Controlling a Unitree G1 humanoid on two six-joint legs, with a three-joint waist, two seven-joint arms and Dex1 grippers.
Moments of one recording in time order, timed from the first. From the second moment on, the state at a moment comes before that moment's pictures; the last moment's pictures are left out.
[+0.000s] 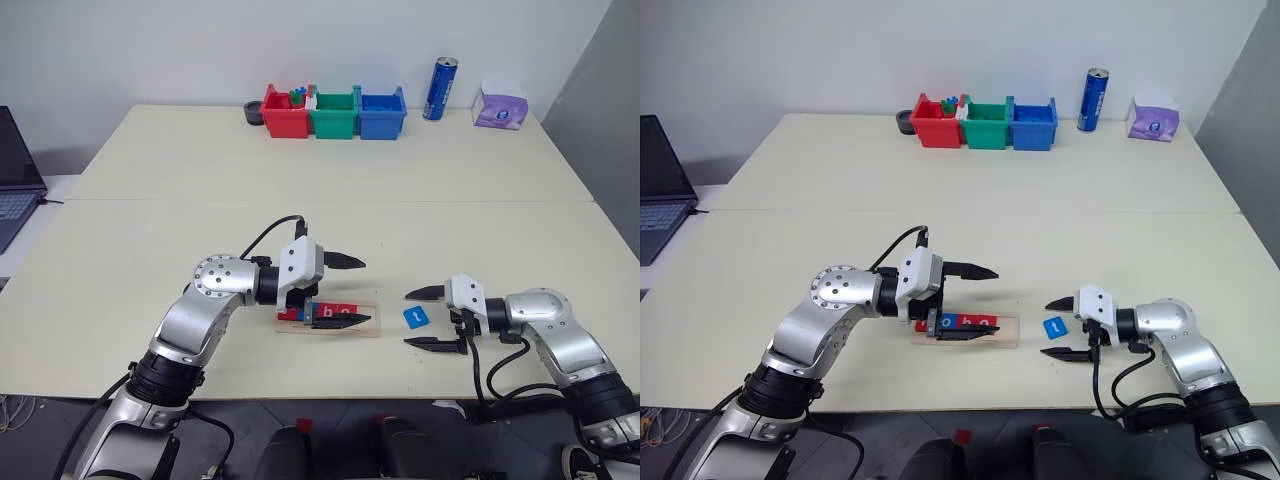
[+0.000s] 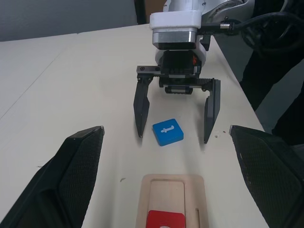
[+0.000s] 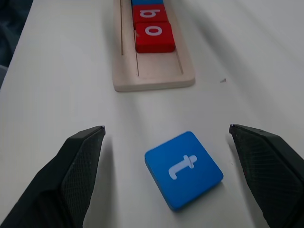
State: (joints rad) left arm -0.46 0.54 -0.23 -0.15 -0.33 0.25 -1.17; right arm -0.31 -0.67 0.19 0.16 0.20 0.01 1.24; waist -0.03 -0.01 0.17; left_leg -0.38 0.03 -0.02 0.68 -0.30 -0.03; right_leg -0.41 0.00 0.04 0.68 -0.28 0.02
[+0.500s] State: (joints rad) left arm -0.48 0.54 -0.23 -0.15 -0.33 0.26 -1.17; right arm -0.33 -0.67 0.19 0.21 0.18 -0.06 1.27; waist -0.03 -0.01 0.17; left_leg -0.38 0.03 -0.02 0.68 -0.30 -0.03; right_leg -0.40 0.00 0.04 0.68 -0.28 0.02
